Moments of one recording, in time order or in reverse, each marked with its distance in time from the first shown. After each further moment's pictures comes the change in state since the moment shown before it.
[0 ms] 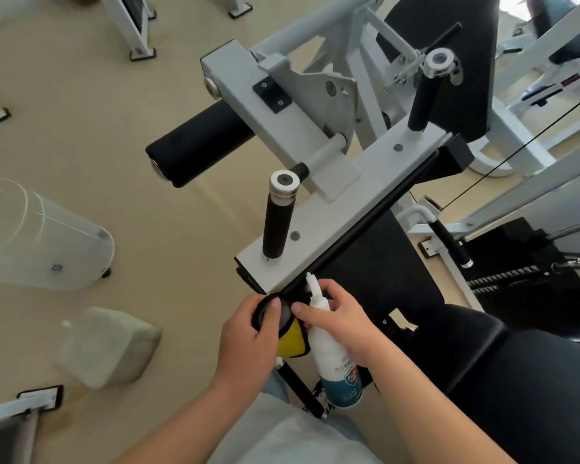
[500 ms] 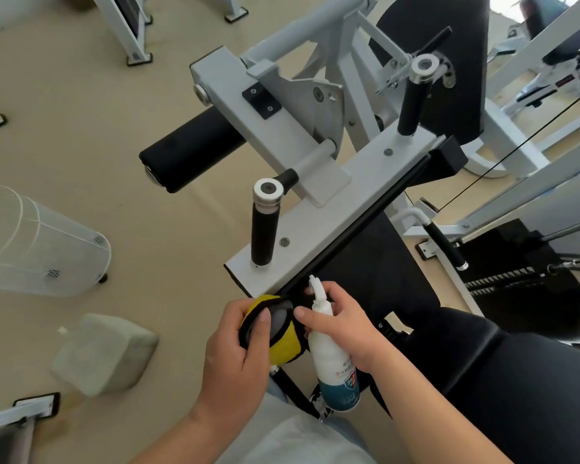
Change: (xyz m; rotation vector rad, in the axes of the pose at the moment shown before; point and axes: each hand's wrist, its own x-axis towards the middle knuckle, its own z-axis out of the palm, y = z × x) left_hand -0.022 0.025 -0.006 -0.045 0.035 0.251; right_hand 0.000 0.004 -0.020 0.047 -0.025 -0.043
